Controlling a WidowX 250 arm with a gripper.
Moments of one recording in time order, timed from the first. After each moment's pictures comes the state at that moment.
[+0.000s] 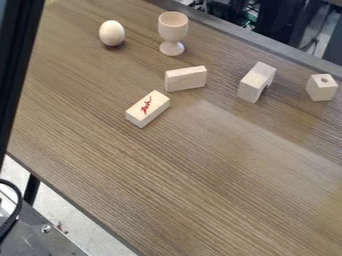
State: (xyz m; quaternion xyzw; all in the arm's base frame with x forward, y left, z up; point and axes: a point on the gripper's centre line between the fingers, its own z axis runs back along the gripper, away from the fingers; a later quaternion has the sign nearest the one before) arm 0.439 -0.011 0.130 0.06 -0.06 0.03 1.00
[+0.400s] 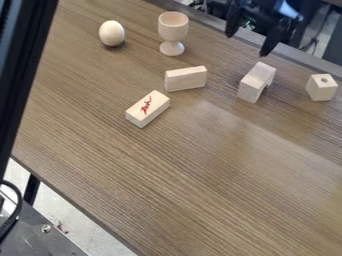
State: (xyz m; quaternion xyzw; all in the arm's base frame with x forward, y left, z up) arm 0.421 -0.008 0.082 0.08 0.00 0.01 1.00
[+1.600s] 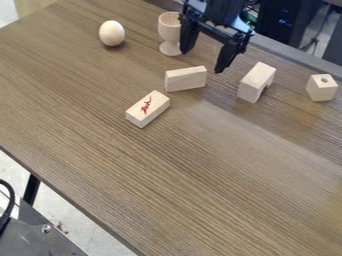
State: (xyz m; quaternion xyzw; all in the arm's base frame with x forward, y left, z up) arm 0.359 0.025 0.084 0.05 0.01 0.02 1.00
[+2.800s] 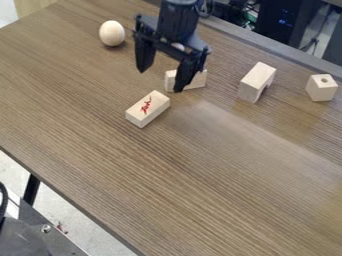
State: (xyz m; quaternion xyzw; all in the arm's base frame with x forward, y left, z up) arm 0.297 0.045 0.078 0.06 -0.01 0.04 1.00
